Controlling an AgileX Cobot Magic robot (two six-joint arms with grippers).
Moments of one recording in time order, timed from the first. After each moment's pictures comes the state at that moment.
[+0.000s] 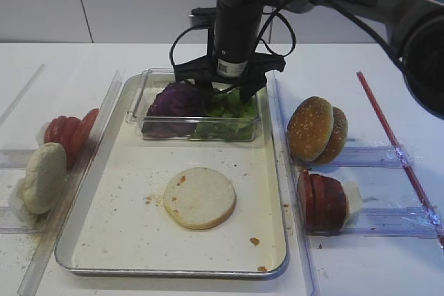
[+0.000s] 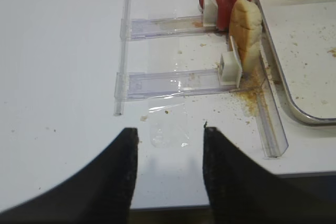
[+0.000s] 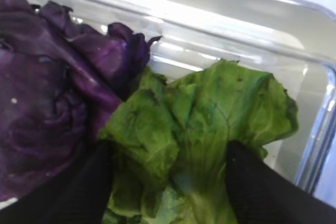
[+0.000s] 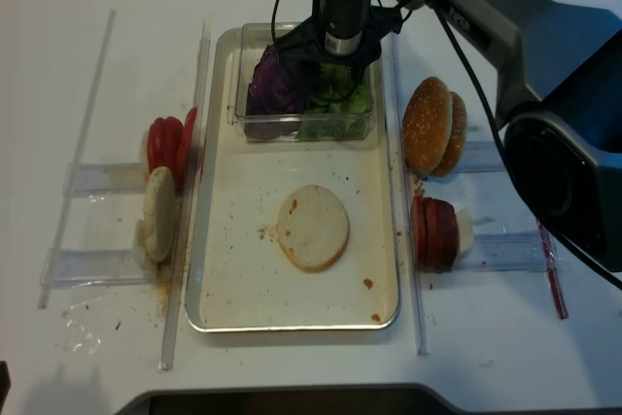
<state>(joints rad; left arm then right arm) -0.13 -0.02 -0.48 0.13 1.18 -0.09 0.56 2.30 -2.07 0.00 1.15 0.31</state>
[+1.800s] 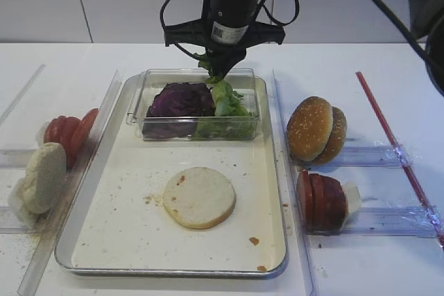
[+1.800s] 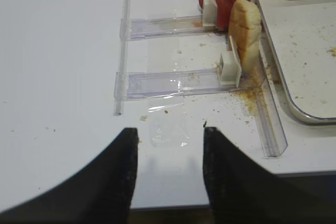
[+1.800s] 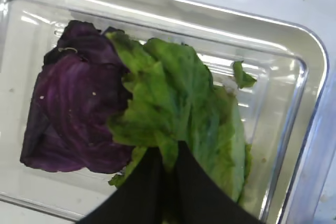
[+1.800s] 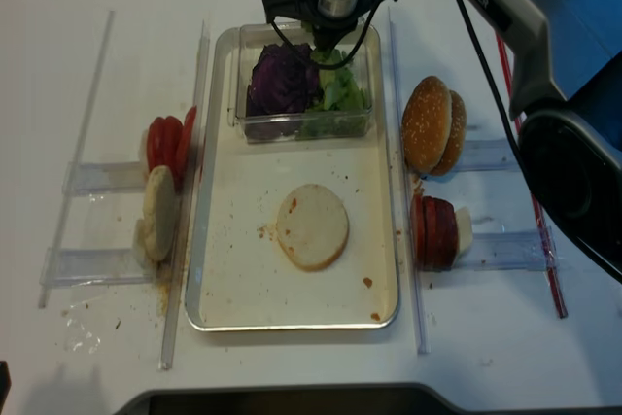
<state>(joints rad) -0.13 -0.02 -0.48 0.13 1.18 -0.09 0.56 2.25 -2.17 0.05 1.24 0.32</state>
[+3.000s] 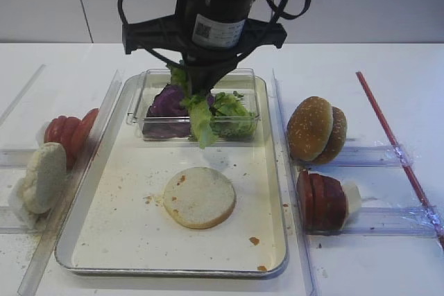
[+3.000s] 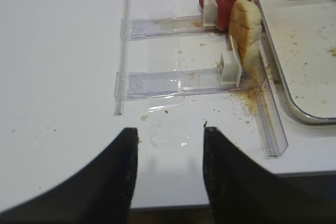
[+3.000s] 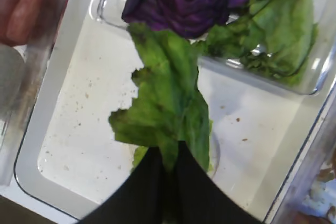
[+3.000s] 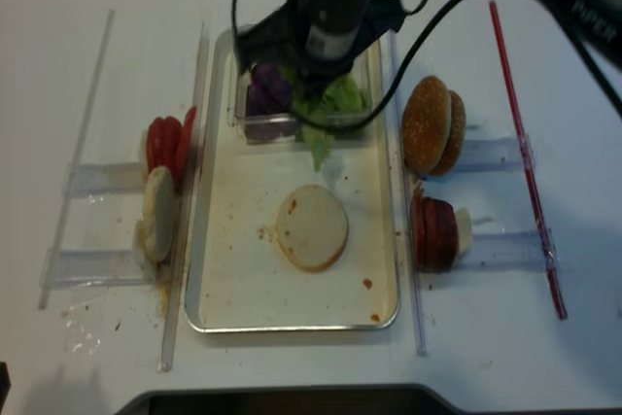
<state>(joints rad) -0.13 -0.02 -0.48 0.13 1.18 -0.09 0.72 1.90 -1.81 0.11 1.25 0.33</state>
